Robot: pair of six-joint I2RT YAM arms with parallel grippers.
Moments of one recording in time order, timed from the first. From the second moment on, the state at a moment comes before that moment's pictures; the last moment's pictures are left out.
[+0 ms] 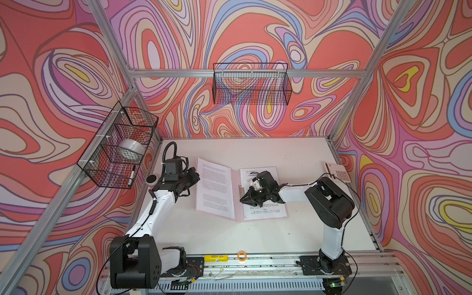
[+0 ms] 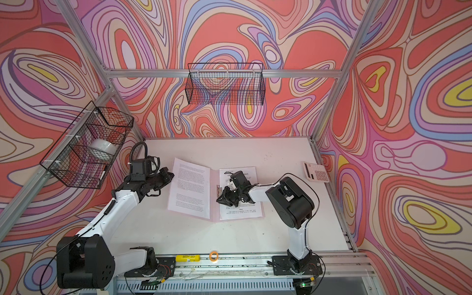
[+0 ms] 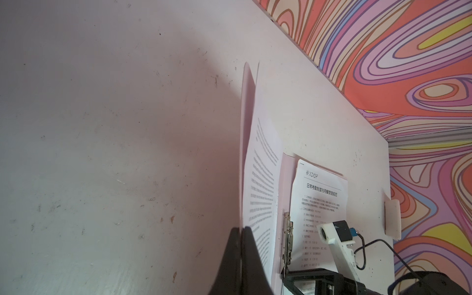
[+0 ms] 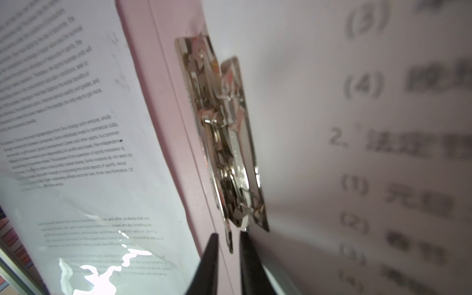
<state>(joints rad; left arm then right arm) -0.01 1.25 0.85 -0.36 0.27 -0.61 0.63 1.92 0.96 0.10 -0.63 1.04</state>
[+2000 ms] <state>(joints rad) -0.08 1.47 0.84 0.47 0.82 -1.25 0.32 1.76 0.70 0.28 -0.60 0.91</state>
